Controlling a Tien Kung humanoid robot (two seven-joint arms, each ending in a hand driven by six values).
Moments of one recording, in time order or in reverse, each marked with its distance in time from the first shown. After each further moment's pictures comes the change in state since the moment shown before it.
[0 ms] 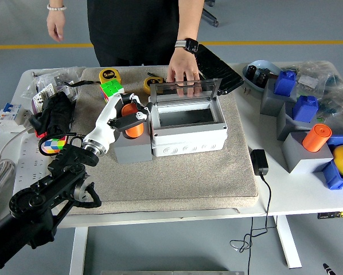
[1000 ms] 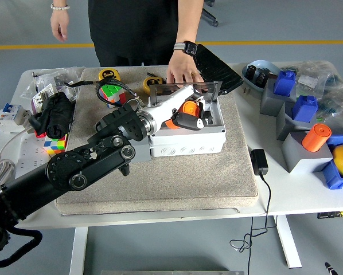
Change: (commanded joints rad) left arm -0.370 -0.084 0.308 0.002 0.349 -0.064 0.427; right arm 0.002 -0.006 -0.009 -0.001 0.010 -0.003 0.006
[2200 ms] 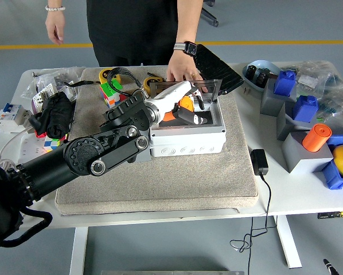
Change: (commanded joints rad) left arm -0.122 -0.049 0.104 0.205 0.008 0.017 0.058; right arm 0.007 -0.003 0.023 0.020 -0.042 -0.017 0.013
